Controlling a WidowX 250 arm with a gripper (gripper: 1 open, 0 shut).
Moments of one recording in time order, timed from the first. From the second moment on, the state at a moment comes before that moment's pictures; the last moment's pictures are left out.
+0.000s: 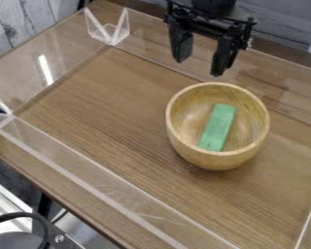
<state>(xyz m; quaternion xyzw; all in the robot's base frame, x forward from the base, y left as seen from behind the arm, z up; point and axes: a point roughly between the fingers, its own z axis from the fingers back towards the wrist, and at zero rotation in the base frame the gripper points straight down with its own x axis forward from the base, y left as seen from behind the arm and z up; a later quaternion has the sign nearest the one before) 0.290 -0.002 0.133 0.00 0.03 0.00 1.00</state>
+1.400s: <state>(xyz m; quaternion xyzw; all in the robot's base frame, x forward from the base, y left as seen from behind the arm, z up) 0.278 -0.041 0.044 0.00 0.07 -0.05 1.00</state>
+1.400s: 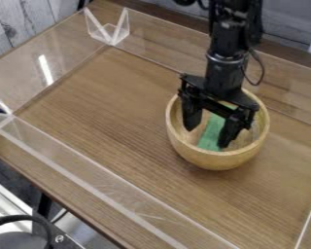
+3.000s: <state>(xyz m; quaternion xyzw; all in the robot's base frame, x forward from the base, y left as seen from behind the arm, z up) 0.278 -0.051 0.031 -0.02 0.06 -0.06 1.00</state>
